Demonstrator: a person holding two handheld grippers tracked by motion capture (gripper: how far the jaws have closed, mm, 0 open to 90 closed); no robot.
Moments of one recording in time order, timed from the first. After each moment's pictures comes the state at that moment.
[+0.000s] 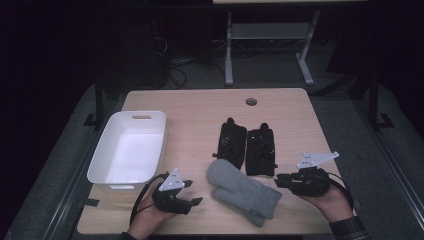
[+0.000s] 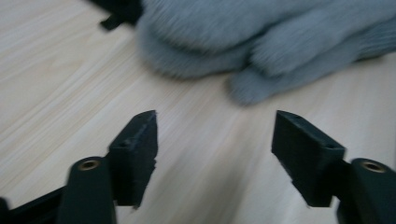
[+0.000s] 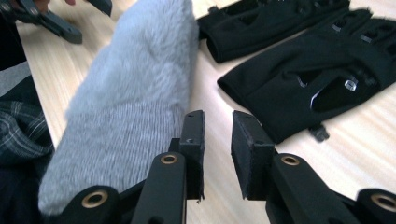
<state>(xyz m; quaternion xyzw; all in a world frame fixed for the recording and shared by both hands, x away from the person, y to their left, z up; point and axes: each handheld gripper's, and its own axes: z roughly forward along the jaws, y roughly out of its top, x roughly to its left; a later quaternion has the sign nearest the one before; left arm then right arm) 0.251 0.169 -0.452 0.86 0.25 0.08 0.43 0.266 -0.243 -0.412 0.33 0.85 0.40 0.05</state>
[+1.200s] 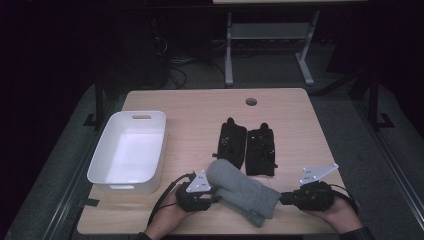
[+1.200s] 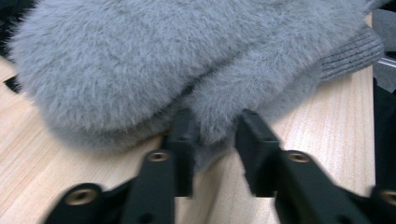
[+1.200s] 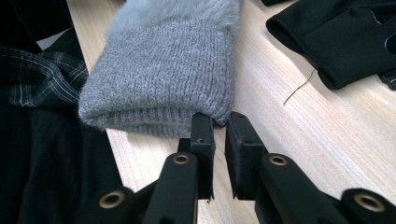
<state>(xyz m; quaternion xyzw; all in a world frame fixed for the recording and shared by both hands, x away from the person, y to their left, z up) 0.256 0.115 -0.454 0.89 0.19 0.07 0.41 0.246 -0.254 -0.435 0.29 0.88 0.39 -0.01</state>
